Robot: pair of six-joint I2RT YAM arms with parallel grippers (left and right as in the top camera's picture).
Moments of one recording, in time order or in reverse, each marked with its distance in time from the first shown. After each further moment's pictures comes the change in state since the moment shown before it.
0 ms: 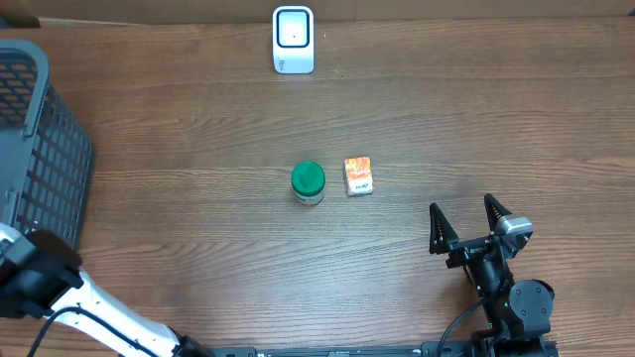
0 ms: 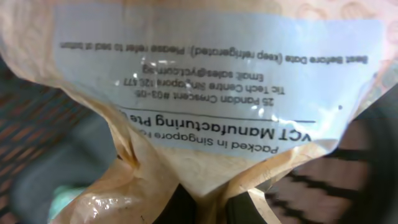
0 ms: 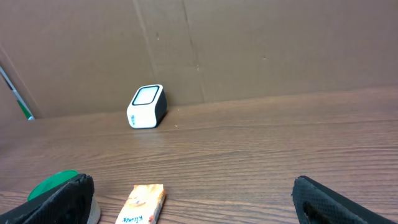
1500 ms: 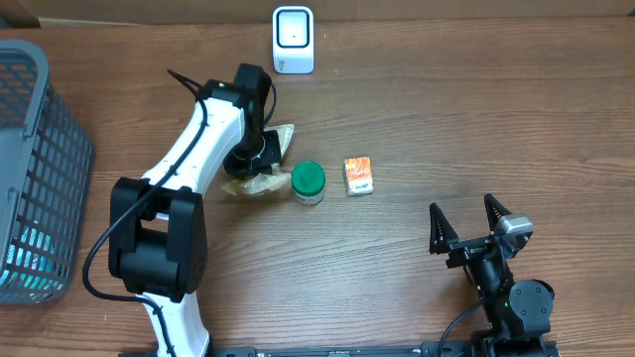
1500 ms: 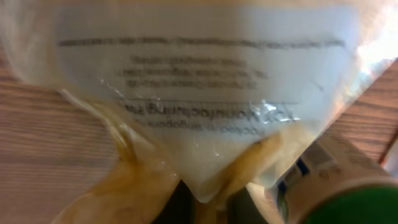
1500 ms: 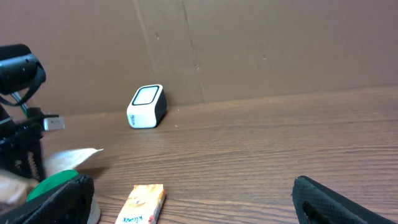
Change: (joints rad) left arm -1.026 -0.176 -1.169 0.414 -0.044 -0.293; right arm 0.000 0.000 0.000 0.000 0.000 0.000
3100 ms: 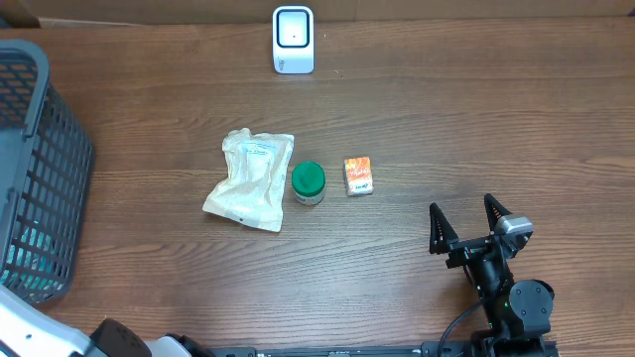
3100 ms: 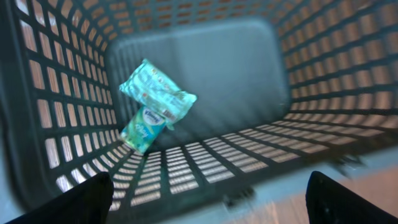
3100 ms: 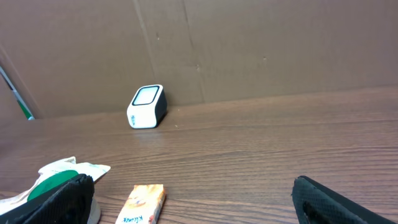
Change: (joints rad) left arm 1.101 -0.458 0.465 -0.402 -0.169 -0.090; right arm 0.000 0.000 0.000 0.000 0.000 0.000
